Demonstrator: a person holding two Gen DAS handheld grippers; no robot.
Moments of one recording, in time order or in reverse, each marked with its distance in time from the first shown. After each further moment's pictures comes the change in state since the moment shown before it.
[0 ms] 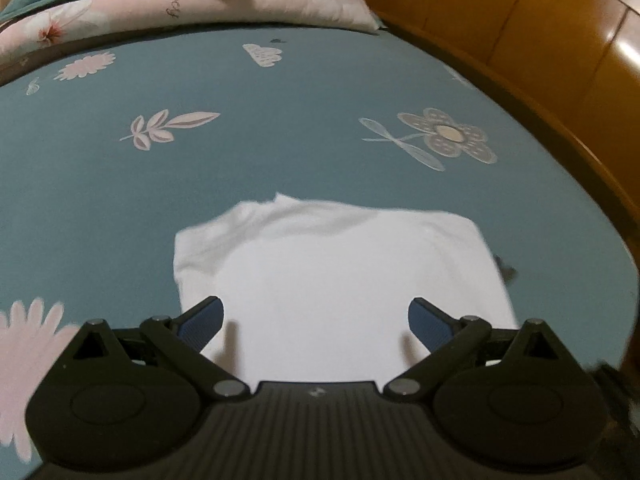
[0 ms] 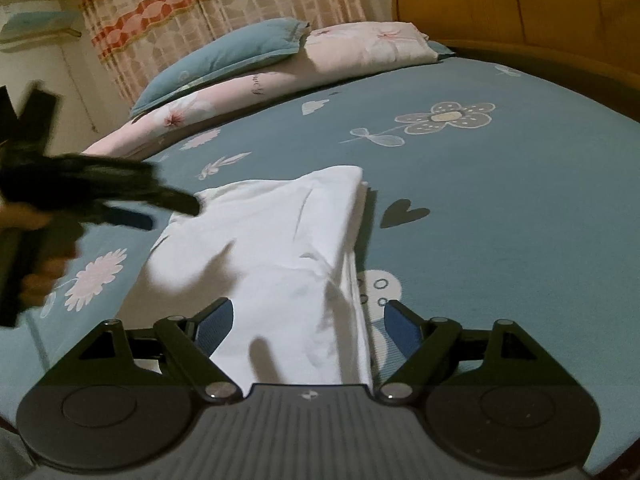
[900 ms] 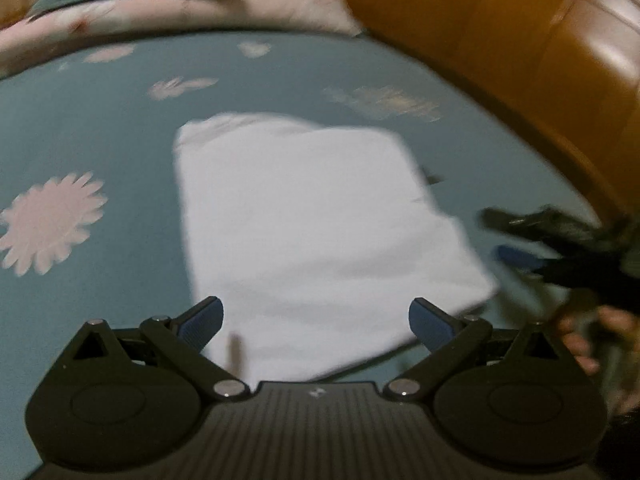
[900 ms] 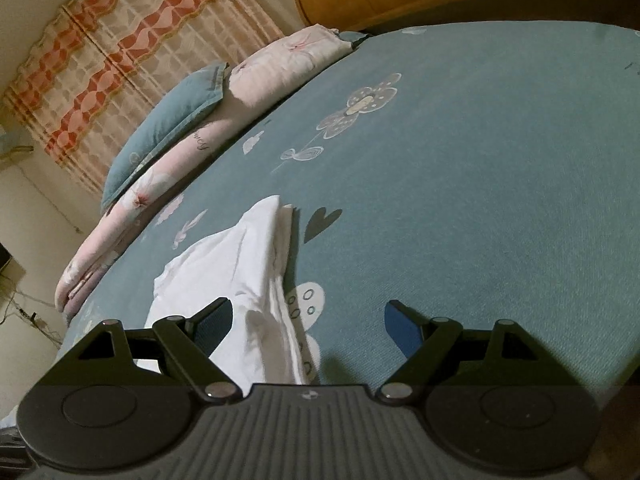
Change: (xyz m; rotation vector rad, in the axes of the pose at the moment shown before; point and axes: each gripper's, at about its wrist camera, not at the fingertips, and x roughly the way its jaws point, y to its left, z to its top) left arm -0.076 -0.061 -0.119 0.019 -0.084 -0.050; right arm -0.023 -0.067 -0.007 0.361 -0.060 0.047
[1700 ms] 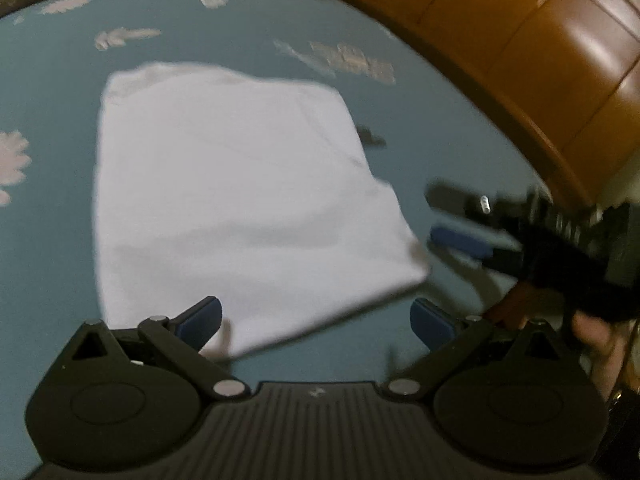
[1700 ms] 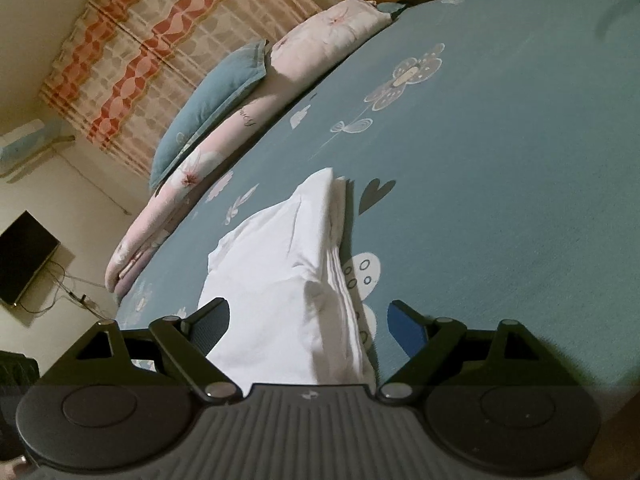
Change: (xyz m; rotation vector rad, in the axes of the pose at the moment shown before) left arm 0.019 0.004 0.015 -0.111 0.120 -0.095; right arm -0.002 0.003 0.000 0.040 0.095 0.160
